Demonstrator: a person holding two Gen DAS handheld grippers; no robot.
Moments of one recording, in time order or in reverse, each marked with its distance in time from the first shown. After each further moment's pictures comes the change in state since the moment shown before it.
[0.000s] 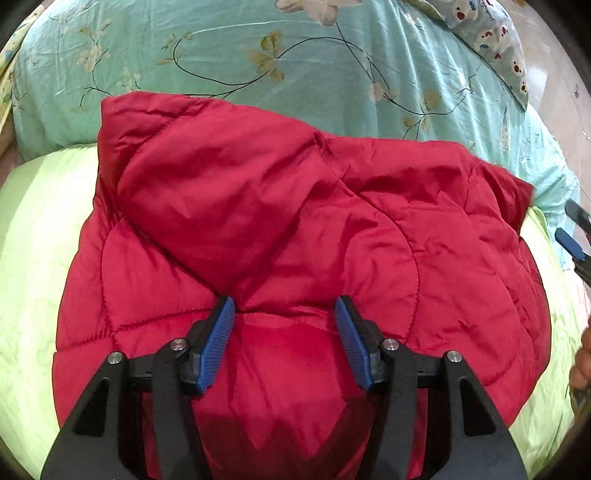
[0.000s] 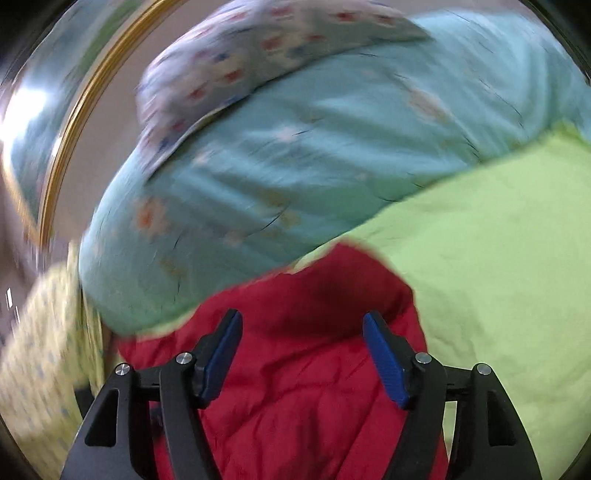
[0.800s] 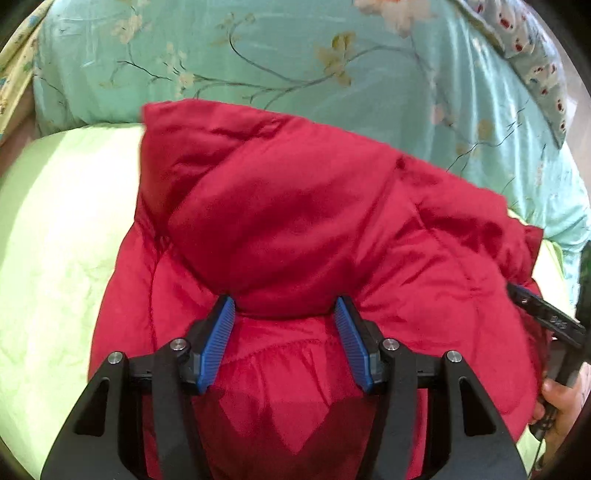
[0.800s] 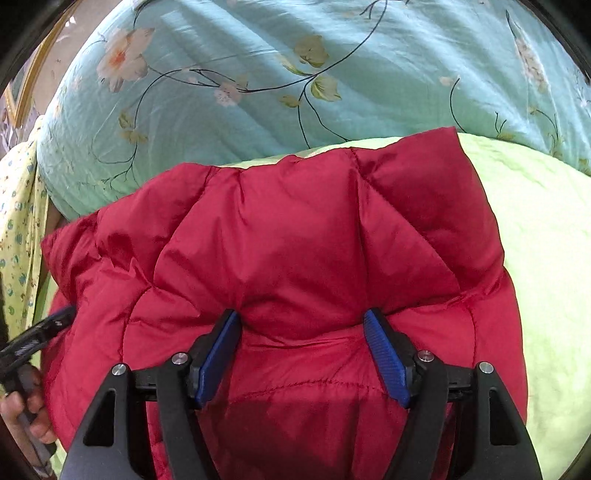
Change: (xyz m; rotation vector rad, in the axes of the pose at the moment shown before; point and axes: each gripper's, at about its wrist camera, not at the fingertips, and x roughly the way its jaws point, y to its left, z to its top) left arm 0.017 0.045 0.017 -0.105 0.033 0.054; right arm 0.134 0.012 -0.022 -0.144 0.282 -0.113
